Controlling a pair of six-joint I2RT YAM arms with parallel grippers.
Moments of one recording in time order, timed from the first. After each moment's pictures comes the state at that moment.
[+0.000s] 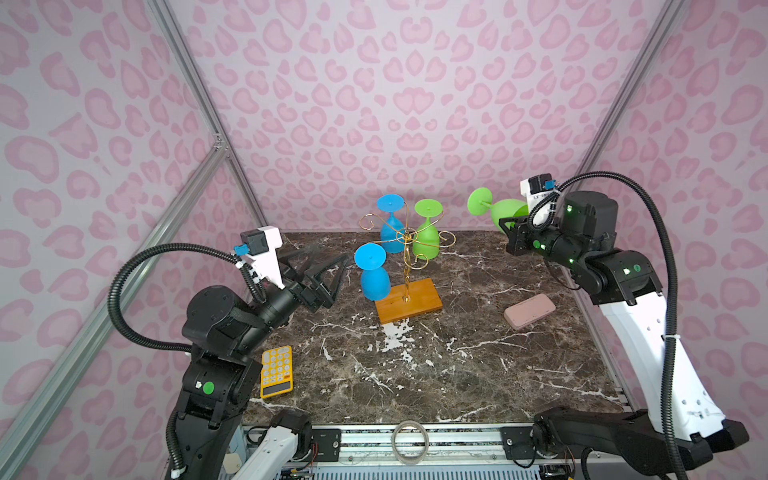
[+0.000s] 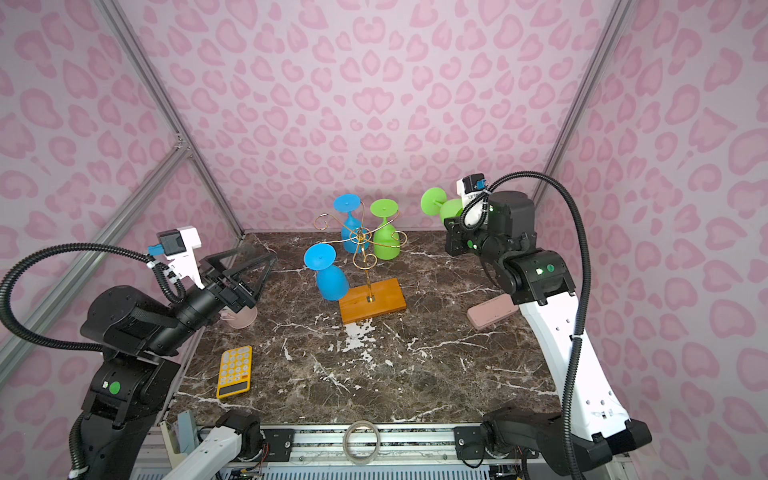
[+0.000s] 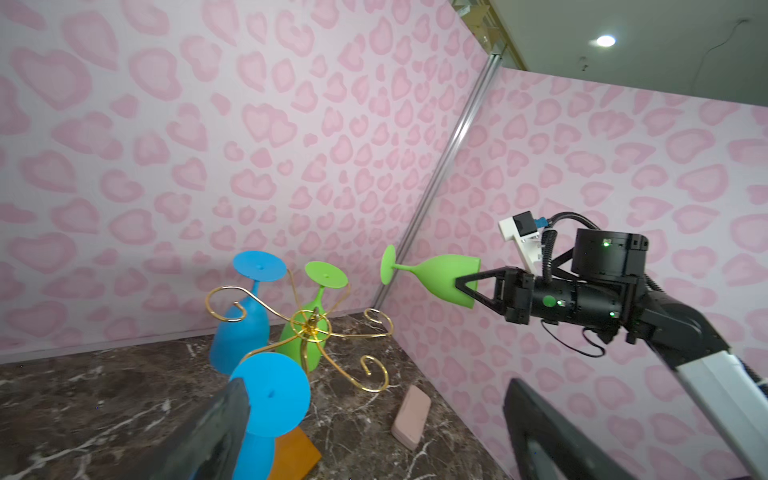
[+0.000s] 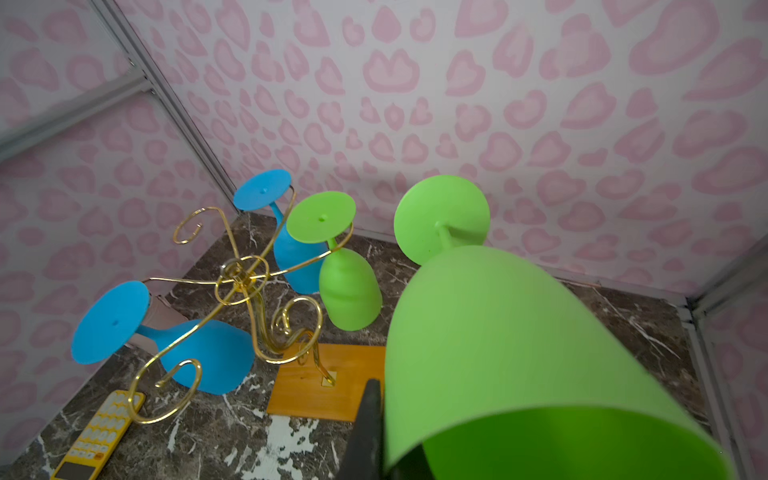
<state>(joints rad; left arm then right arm) -0.27 0.71 1.22 -0.35 0.36 -0.45 0.31 1.31 1.77 -0.89 -0.10 0.11</state>
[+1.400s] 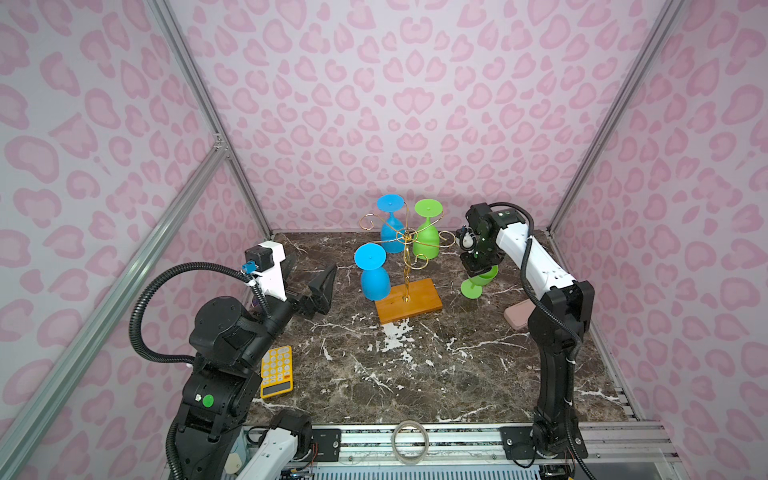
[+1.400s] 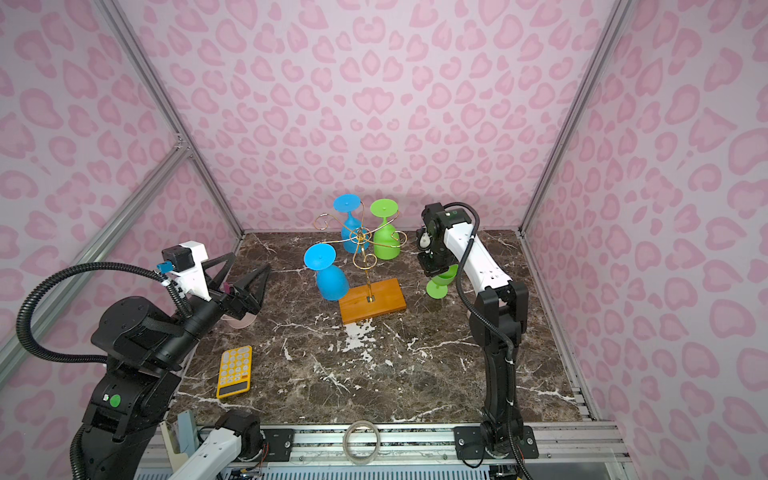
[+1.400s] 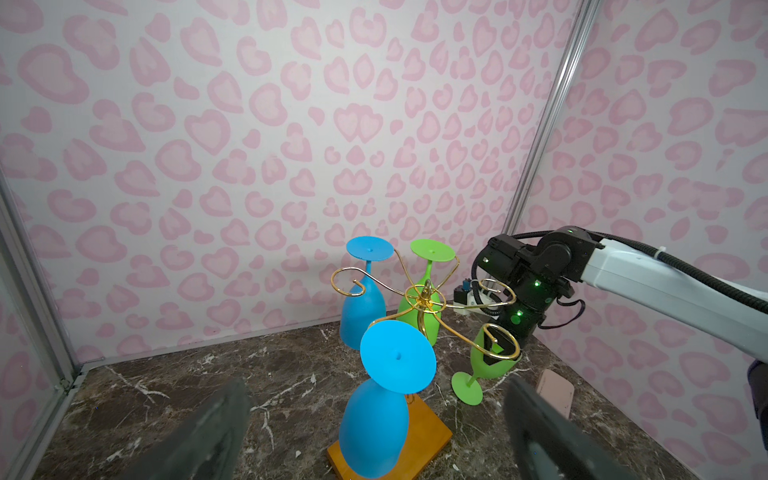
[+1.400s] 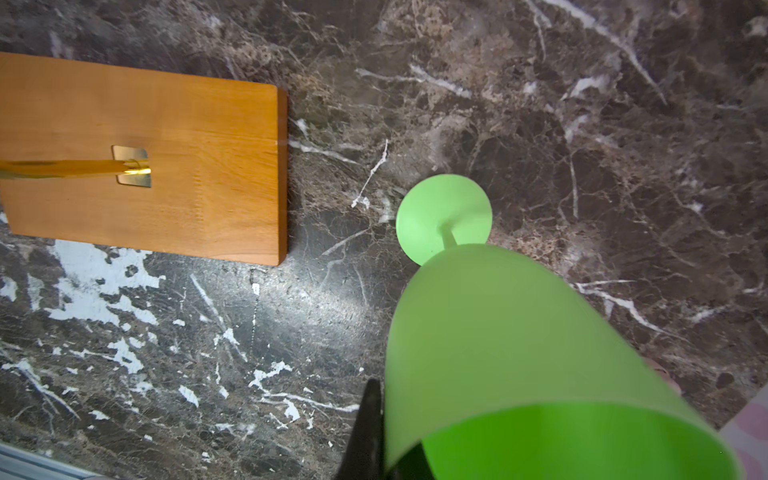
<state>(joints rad) -0.27 0.67 1.16 -0.46 0.18 -0.16 0.30 2.12 2.12 -1.41 -0.03 -0.08</state>
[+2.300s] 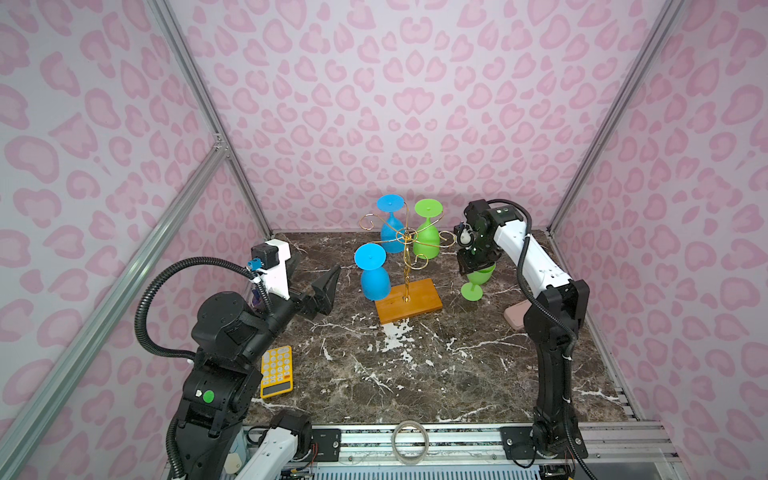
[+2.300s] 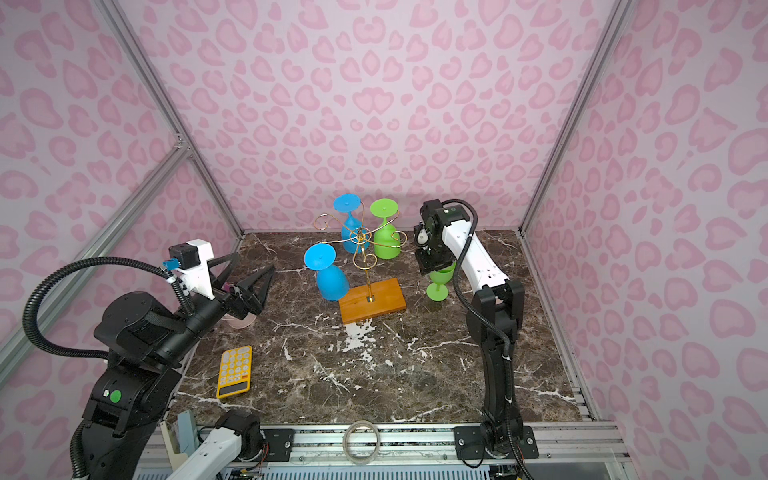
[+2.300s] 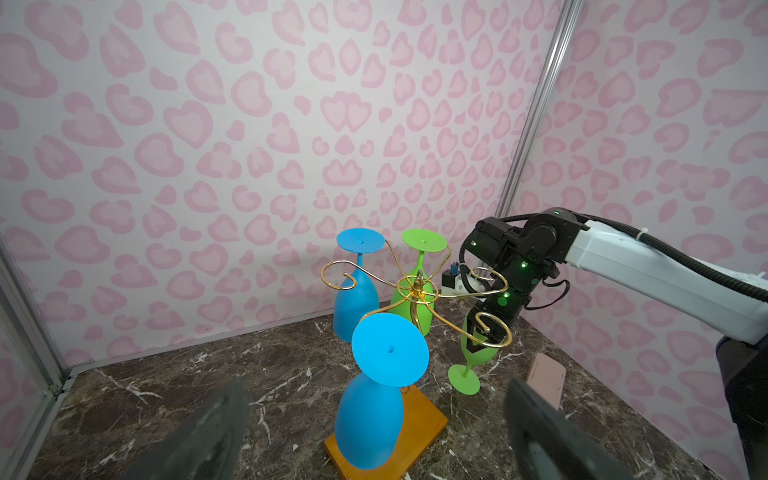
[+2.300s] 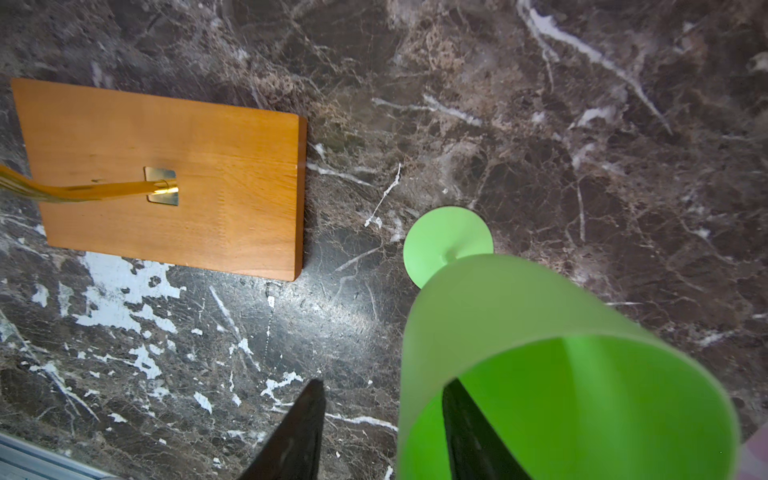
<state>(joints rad) -0.27 0.69 1.18 -0.49 0.21 -0.14 0.30 2.16 2.21 -1.43 -0.06 -0.08</state>
